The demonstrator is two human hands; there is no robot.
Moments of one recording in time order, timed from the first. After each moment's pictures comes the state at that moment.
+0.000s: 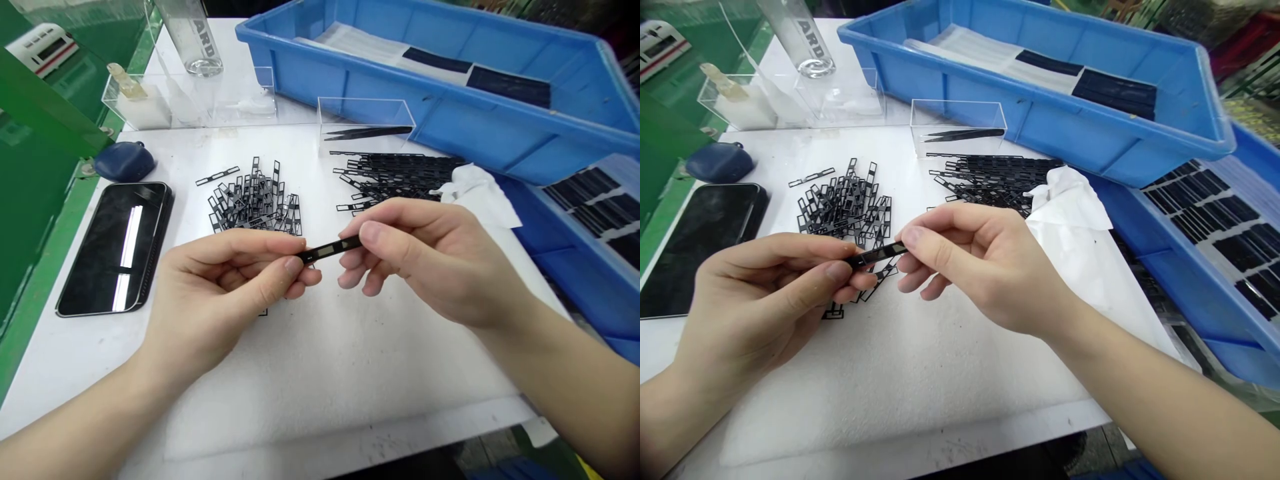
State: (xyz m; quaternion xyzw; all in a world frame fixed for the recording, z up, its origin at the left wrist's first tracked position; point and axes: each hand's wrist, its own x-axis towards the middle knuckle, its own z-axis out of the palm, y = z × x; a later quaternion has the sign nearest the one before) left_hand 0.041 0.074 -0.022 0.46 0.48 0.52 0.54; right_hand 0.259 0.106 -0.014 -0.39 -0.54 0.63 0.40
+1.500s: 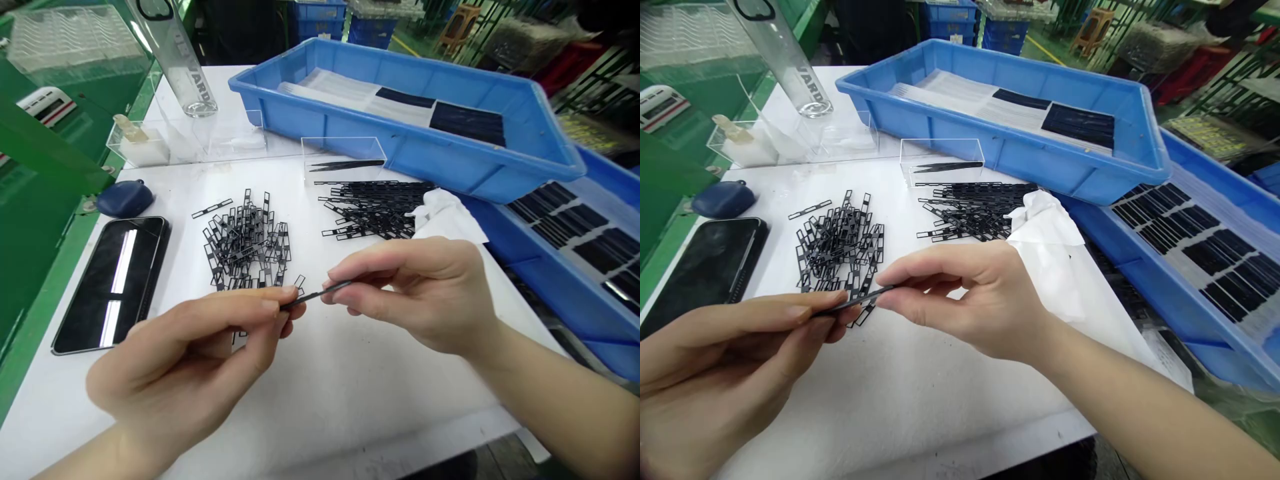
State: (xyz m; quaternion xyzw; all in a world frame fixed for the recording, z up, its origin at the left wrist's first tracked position) left_hand 0.042 0.045 -0.010 0.58 0.56 0.52 0.29; right_hand 0.260 0.102 -0.011 -0.34 -0.68 0.46 0.47
